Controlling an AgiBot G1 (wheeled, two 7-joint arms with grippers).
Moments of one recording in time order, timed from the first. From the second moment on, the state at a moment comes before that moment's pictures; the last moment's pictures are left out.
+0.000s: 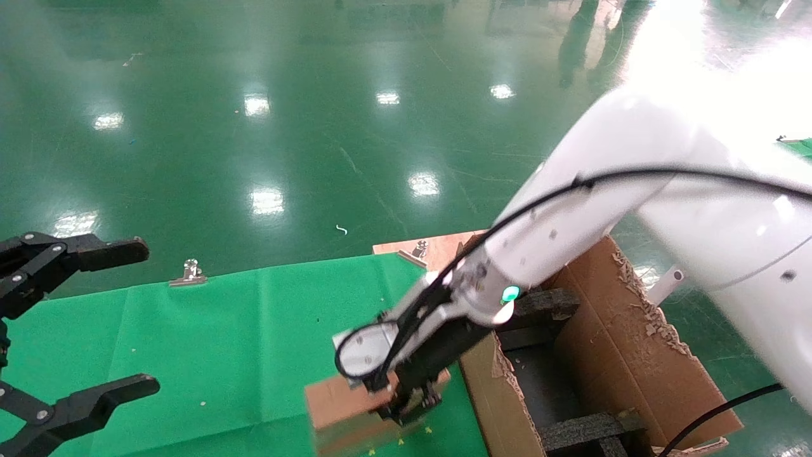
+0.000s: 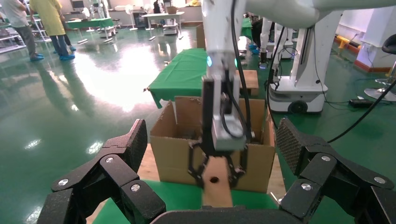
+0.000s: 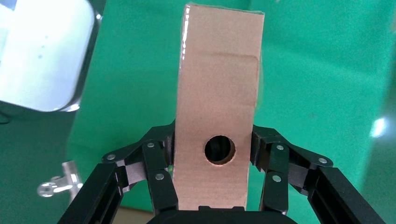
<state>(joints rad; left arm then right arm) -1.09 0.58 0.36 -1.25 0.67 1.46 -0.14 1.74 -1.02 -1.04 1.21 -1.57 -1.57 0.31</state>
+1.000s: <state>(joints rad) -1.09 0.58 0.36 -1.25 0.67 1.46 -0.14 2.25 -1.00 -1.27 0.95 -1.37 -1.59 0.09</state>
